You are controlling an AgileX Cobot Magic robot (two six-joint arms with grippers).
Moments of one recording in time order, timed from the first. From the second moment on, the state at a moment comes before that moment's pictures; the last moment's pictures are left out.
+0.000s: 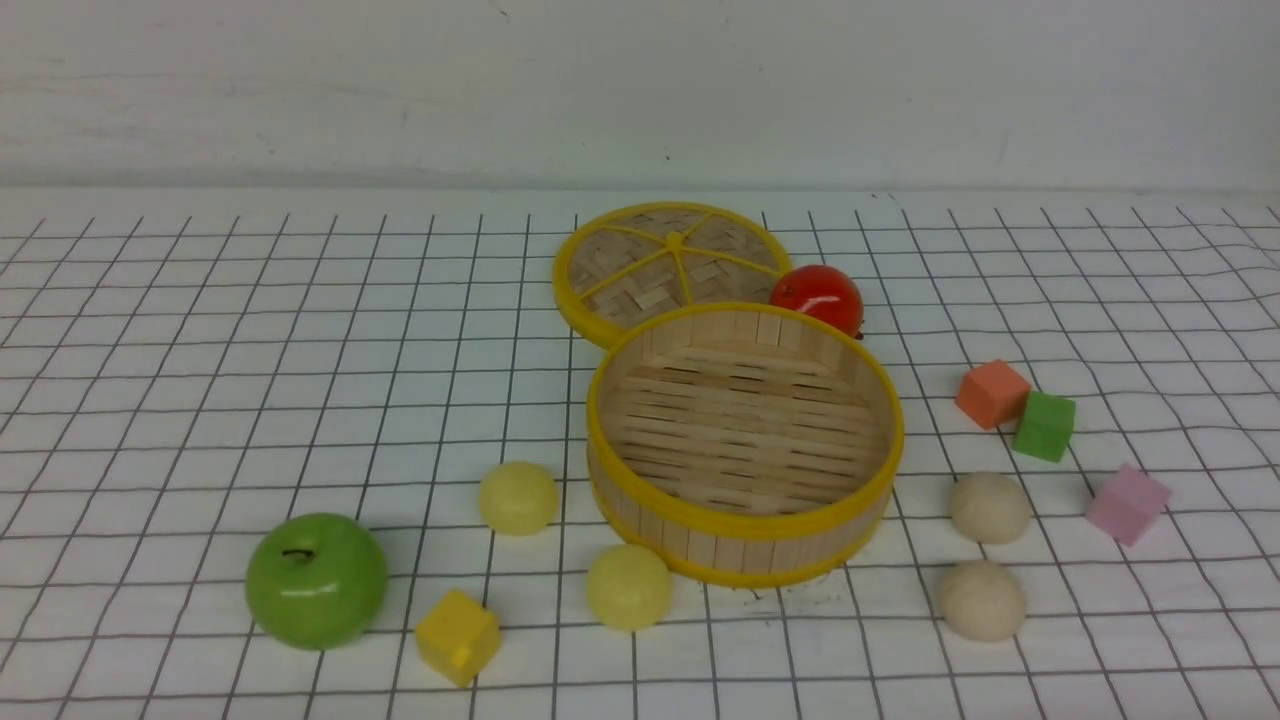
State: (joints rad) right arm 0.02 -0.01 0.02 0.11 0.39 -0.02; left arm -0.08 -0.01 0.03 -0.23 0.33 -0.20
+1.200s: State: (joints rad) right arm 0.02 -0.01 0.02 0.11 0.39 -0.02; left arm -0.38 1.37 -1.04 -0.20 0.87 -0.07
